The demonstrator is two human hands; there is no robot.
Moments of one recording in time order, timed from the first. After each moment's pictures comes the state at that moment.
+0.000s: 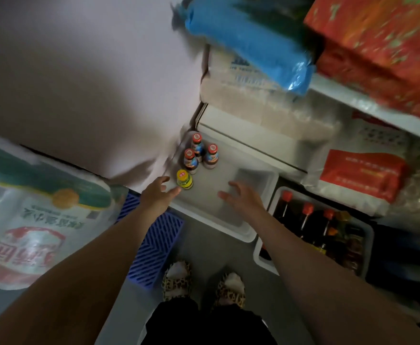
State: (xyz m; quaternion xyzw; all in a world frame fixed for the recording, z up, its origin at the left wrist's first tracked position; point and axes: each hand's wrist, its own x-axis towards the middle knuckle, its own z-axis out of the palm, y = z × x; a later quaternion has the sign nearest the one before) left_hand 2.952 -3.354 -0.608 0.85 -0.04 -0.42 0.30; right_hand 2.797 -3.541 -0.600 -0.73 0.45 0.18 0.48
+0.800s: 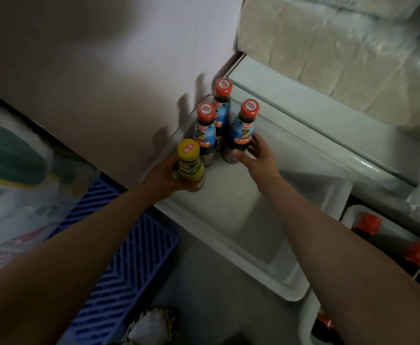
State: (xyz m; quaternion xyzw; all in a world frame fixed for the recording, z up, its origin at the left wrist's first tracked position) left_hand 2.993 -3.370 -0.871 0.76 -0.21 -0.37 0.49; right_hand 2.896 -3.613 -0.908 -0.71 0.32 -0.09 0.62
